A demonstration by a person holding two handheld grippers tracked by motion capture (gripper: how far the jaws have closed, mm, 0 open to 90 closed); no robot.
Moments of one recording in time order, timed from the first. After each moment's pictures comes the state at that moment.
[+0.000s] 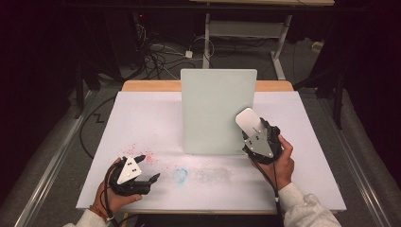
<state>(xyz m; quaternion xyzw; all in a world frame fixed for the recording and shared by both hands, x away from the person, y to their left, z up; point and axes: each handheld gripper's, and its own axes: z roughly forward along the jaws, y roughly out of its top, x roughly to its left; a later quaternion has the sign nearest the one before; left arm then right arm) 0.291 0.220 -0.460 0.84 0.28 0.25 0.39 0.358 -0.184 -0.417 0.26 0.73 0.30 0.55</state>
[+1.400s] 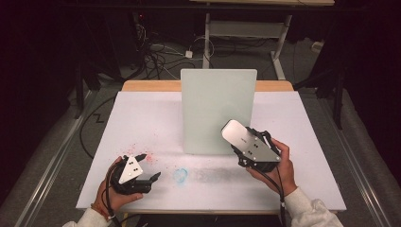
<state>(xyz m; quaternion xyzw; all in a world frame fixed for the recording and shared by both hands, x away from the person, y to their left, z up) 0.293 0.217 -0.461 0.84 0.28 0.25 0.38 0.334 -0.180 -0.402 0.18 0.80 0.37 0.43</state>
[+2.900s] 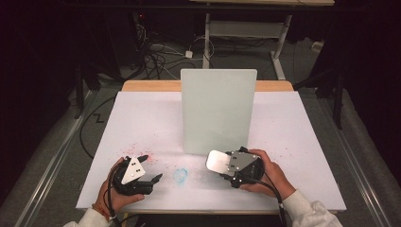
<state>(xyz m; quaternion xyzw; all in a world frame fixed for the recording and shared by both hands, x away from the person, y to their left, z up) 0.293 0.213 -0.463 0.85 0.28 0.24 0.37 0.335 -0.152 -0.433 0.06 0.92 0.30 0.23</state>
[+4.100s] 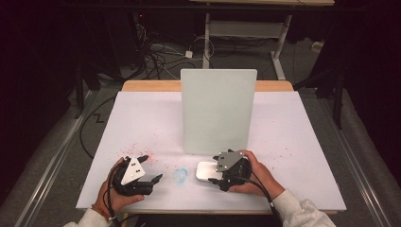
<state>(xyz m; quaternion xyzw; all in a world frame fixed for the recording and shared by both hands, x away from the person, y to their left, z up) 0.291 0.213 -0.461 0.85 0.27 0.25 0.38 0.338 -0.124 -0.440 0.07 0.93 0.32 0.17</state>
